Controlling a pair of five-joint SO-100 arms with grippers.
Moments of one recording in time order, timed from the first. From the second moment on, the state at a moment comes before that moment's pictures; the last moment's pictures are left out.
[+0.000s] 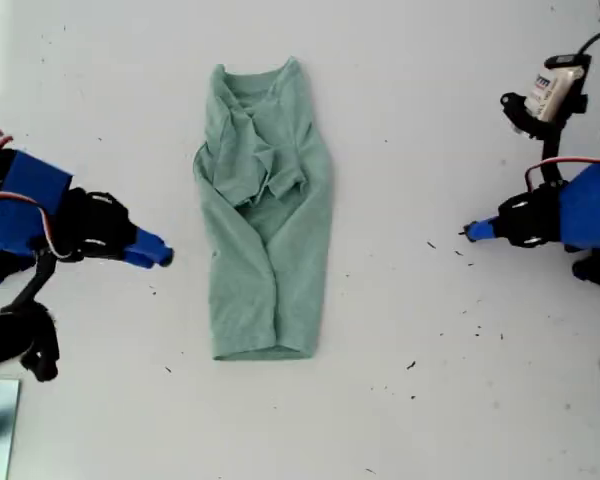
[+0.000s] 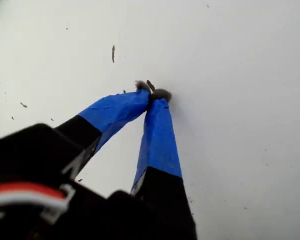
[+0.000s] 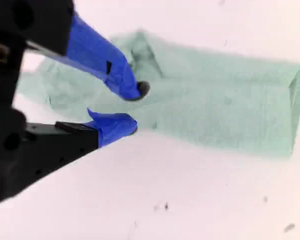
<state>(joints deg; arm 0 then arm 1) 3.6 147.2 144.7 58.2 -15.1 10.3 199.8 174.8 79.2 -26.1</state>
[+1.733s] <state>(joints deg) 15.1 84.6 82.1 74.6 -13.4 -12.0 77.7 56.0 86.1 -13.3</state>
